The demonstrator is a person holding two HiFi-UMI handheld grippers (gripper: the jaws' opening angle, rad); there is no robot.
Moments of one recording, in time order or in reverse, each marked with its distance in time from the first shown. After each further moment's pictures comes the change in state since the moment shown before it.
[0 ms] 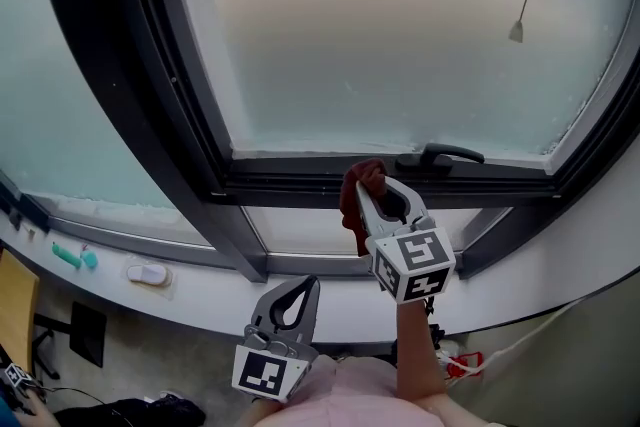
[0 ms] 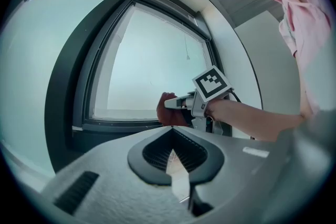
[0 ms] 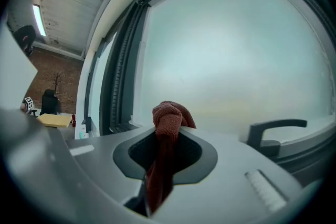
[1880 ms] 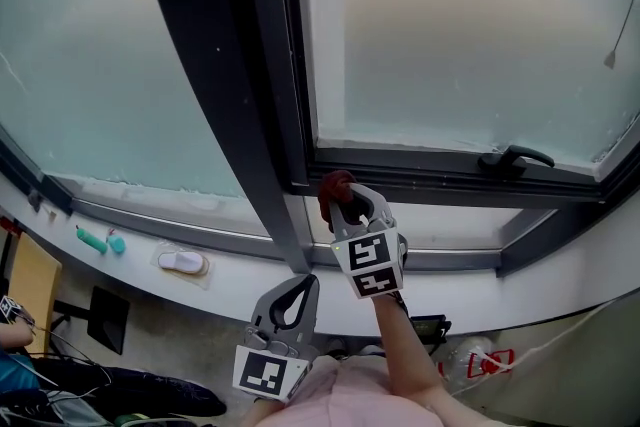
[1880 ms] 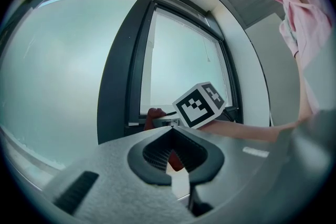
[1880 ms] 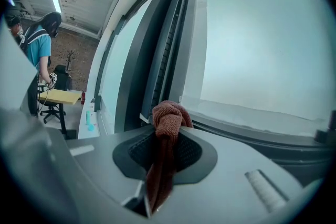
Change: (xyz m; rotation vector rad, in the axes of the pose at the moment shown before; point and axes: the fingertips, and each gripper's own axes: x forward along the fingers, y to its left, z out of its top) left arm -0.091 0.125 -0.013 0.005 0.069 0.096; right arm 0.122 0.175 -0.060 -0.187 0.126 0.084
